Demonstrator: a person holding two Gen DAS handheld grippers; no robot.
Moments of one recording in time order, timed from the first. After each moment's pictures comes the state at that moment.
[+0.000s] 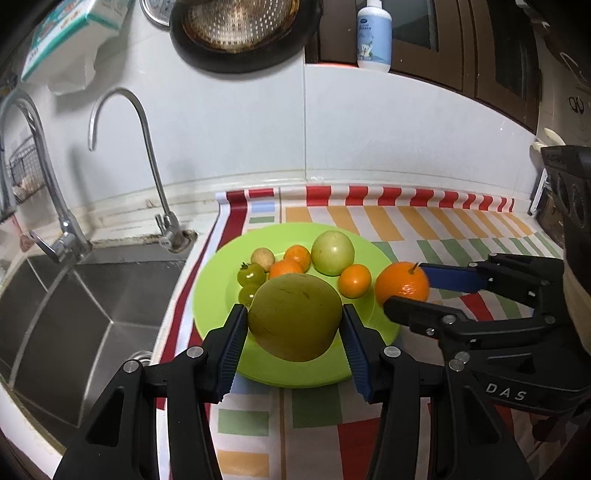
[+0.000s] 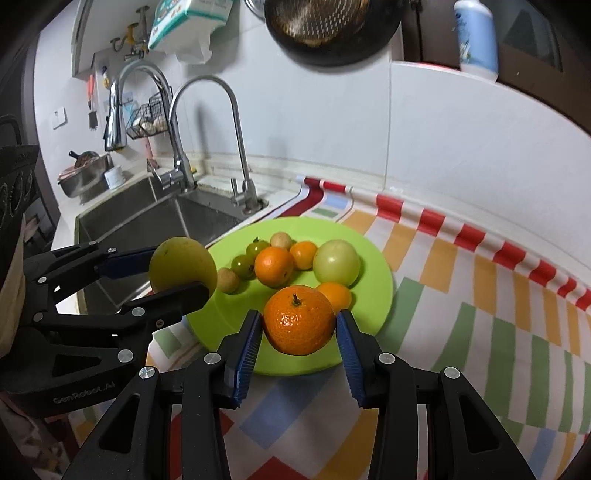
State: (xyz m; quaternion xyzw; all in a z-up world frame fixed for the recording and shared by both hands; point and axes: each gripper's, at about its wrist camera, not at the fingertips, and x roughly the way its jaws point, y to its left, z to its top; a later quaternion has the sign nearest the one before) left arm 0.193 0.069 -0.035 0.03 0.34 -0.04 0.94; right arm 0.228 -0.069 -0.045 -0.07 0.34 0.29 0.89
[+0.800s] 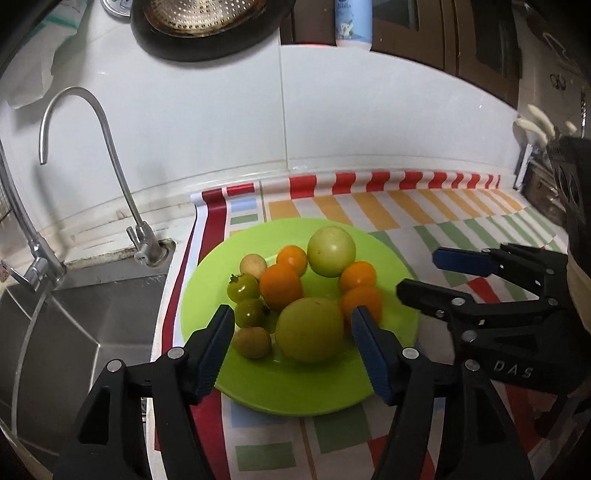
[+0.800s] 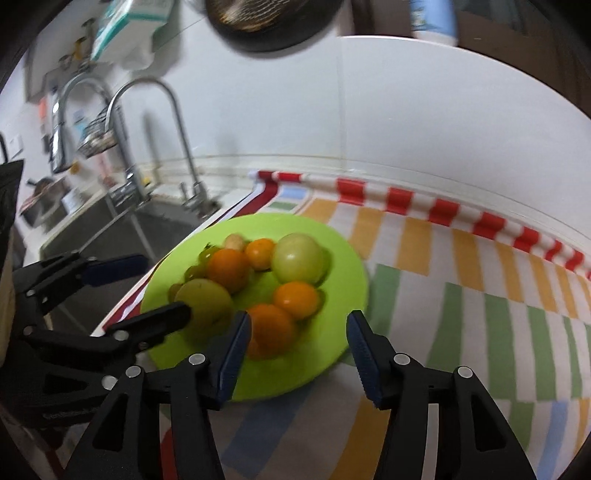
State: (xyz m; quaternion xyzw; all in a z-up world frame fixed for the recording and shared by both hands) left arm 0.223 0.081 -0.040 0.06 0.36 -0.10 0.93; right arm 0.249 -0.070 -0.060 -0.02 0.36 0.20 0.91
